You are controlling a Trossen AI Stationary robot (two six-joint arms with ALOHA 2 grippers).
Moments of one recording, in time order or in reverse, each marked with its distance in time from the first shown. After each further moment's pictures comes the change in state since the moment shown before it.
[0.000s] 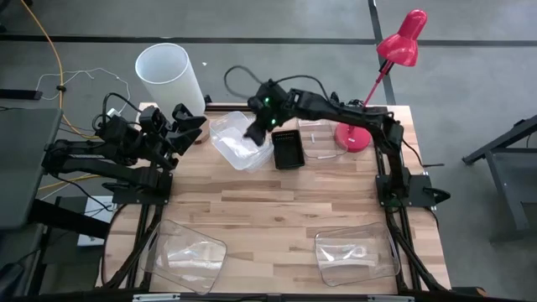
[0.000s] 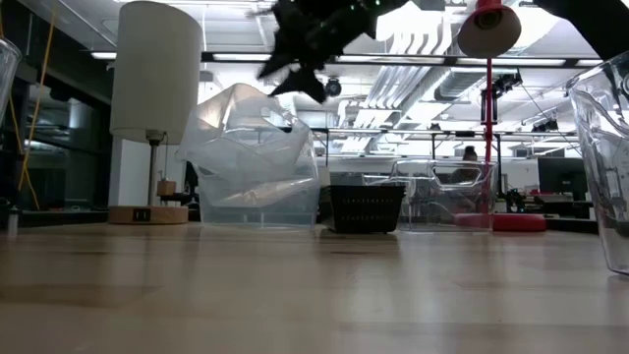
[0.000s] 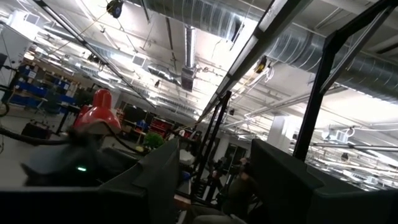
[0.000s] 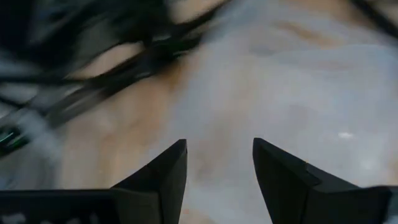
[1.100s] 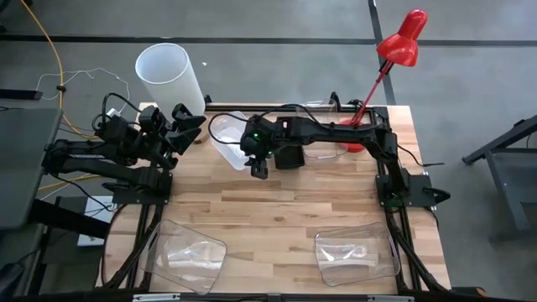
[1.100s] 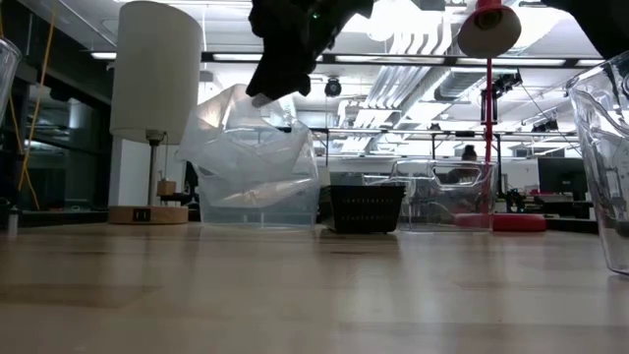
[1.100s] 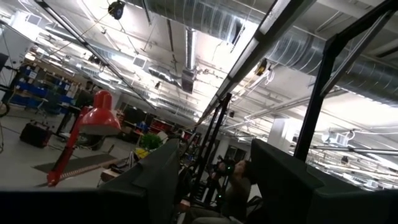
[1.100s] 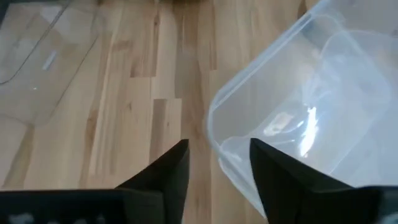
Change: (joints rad) left arm 0.000 0.000 0.000 0.007 -0.006 -0.008; right arm 0.184 0.041 -0.003 -0.108 0.210 -0.335
